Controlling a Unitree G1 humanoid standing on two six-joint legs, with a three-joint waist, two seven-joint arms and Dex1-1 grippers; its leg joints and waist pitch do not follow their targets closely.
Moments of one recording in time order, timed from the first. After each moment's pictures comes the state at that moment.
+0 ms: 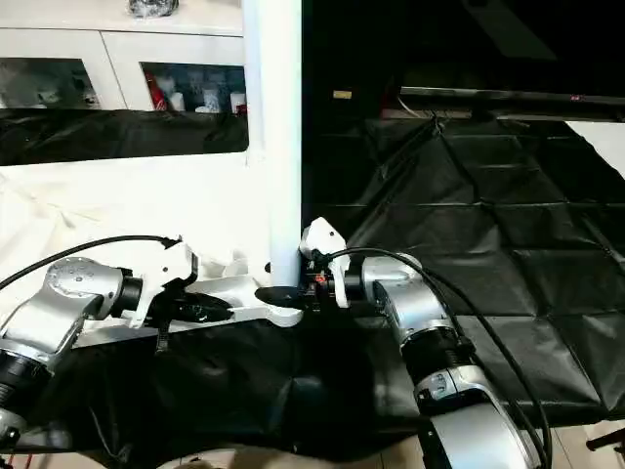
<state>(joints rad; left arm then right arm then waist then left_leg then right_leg) -0.44 0.52 -0.23 0.36 -0.04 0.22 -1.27 -0.60 -0.17 0.17 0.66 0.07 0.10 1.22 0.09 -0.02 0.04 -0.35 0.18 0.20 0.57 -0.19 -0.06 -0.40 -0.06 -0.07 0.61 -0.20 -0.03</state>
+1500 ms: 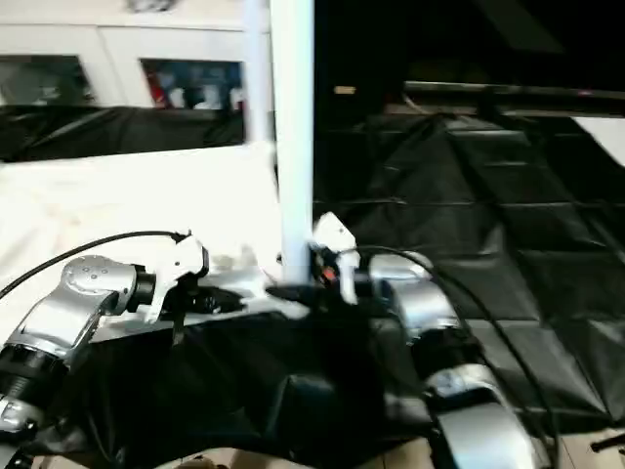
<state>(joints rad) -0.47 0.47 -0.24 0.41 -0.05 0.18 -1.28 -0.59 -0.25 0.18 0.65 0.07 0.08 1.29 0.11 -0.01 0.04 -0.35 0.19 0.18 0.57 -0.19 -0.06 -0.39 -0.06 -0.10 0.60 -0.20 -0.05</state>
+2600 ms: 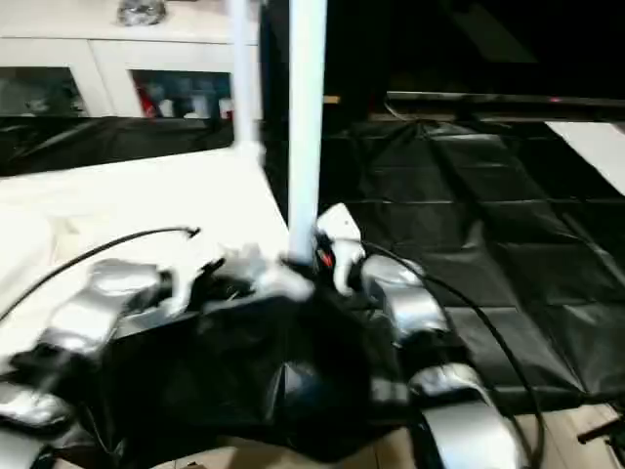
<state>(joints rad) -0.53 0.30 -0.21 0.50 0.03 0.27 -0.92 -0.65 -0.06 0.04 0.83 0.03 0.08 0.65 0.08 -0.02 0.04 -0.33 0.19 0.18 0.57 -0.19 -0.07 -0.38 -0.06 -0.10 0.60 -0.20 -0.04</state>
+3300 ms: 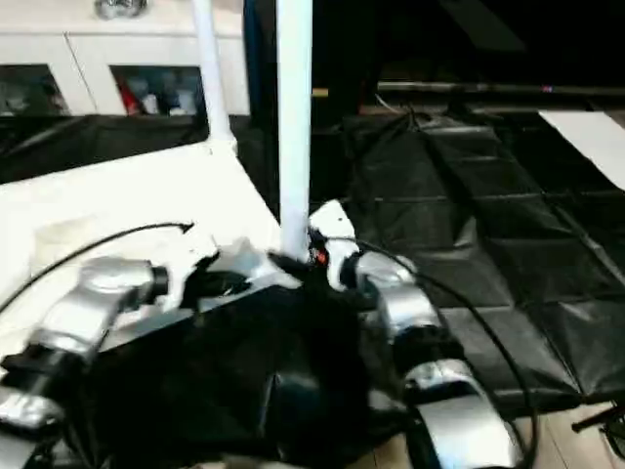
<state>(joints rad) -0.48 0.41 -0.20 0.42 -0.01 0.23 -1.11 -0.63 -0.14 0.11 0.80 0.03 -0.03 0.97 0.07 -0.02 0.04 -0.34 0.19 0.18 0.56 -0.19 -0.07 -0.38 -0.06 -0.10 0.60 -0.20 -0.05</state>
